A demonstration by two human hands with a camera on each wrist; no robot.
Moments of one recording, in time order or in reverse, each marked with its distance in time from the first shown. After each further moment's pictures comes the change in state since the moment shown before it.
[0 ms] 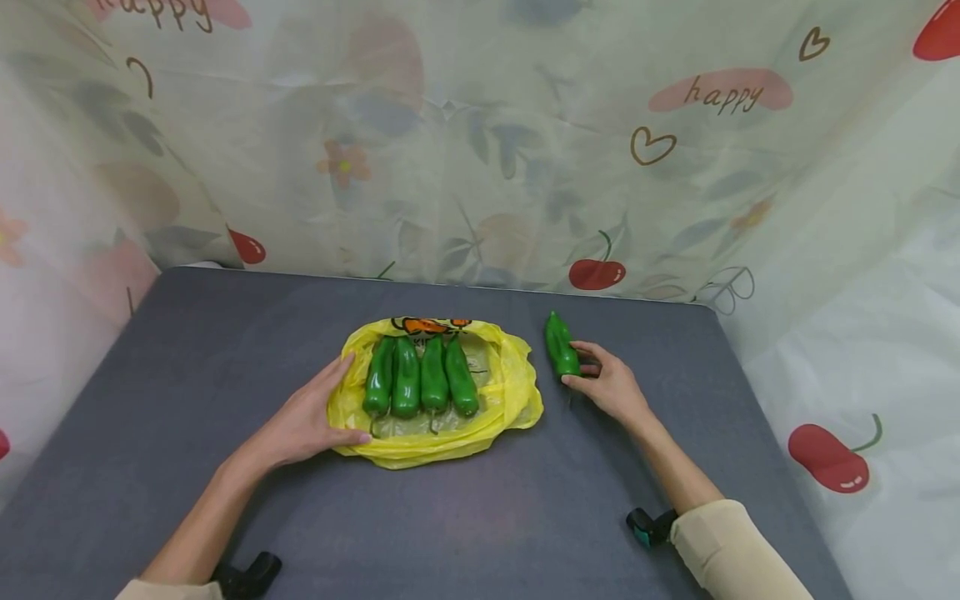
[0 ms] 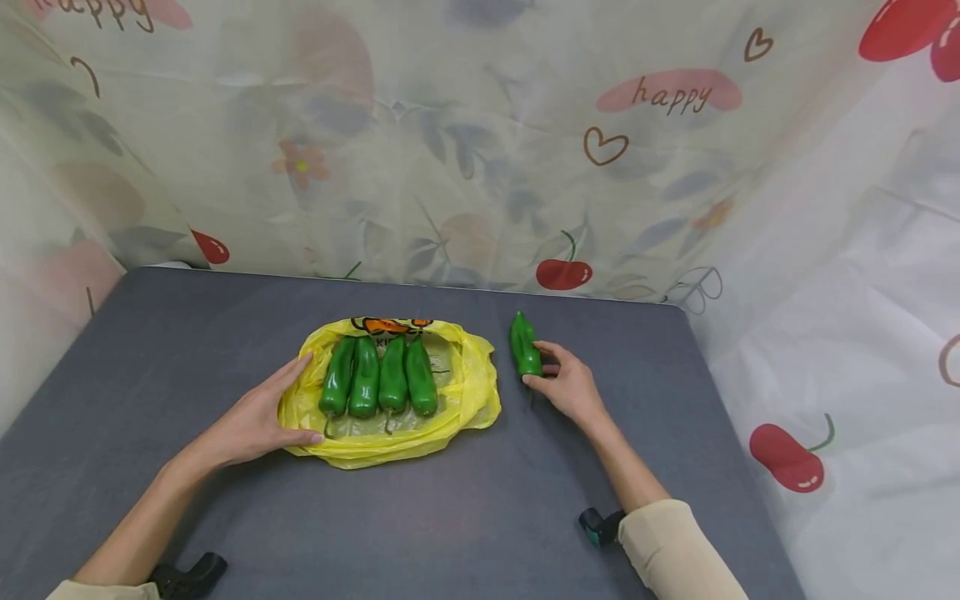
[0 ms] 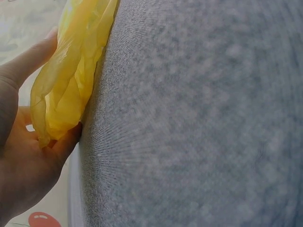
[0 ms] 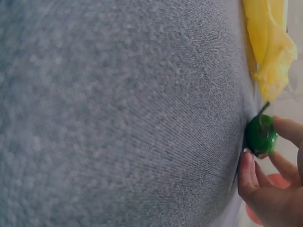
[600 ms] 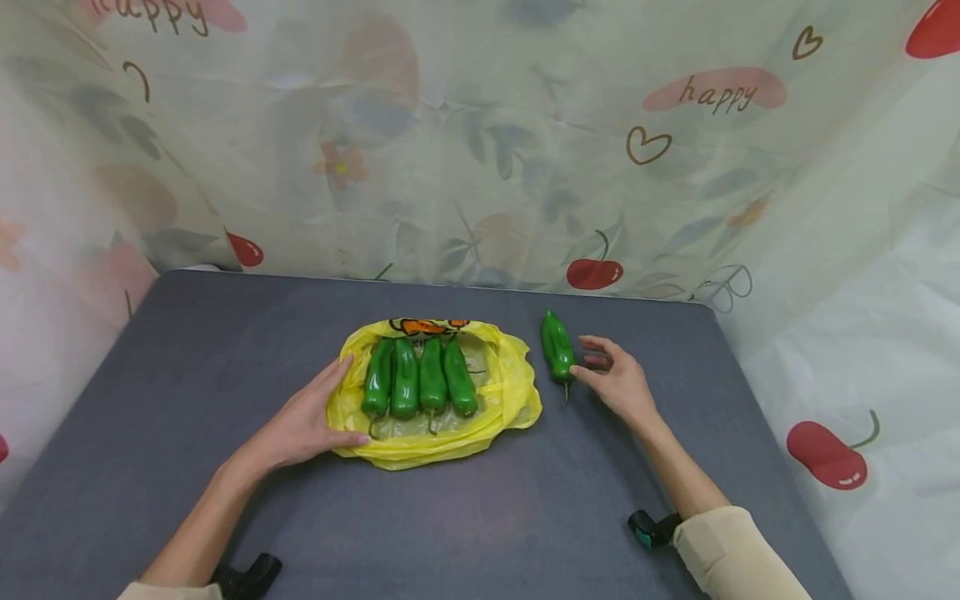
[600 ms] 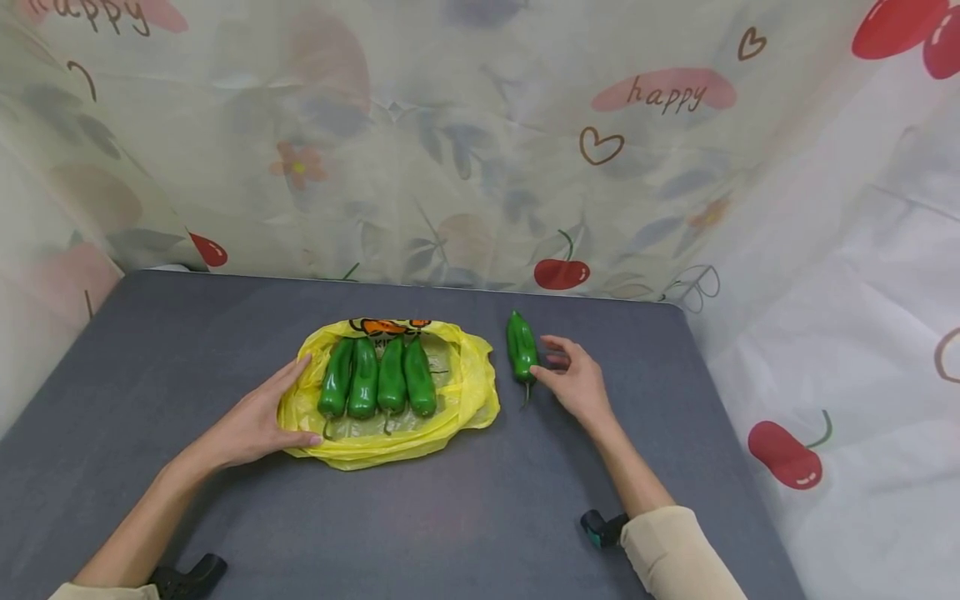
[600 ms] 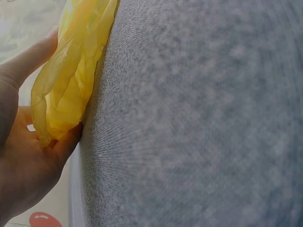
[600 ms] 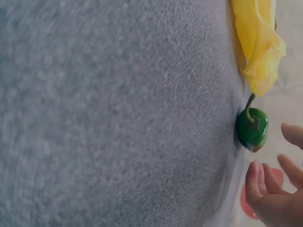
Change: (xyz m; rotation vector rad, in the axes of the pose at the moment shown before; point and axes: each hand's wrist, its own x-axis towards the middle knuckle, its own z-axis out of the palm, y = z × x) left_hand -0.001 0.002 -0.001 -0.032 -0.018 -0.005; right_hand -0.009 -0.003 -0.008 0.058 0.120 -0.039
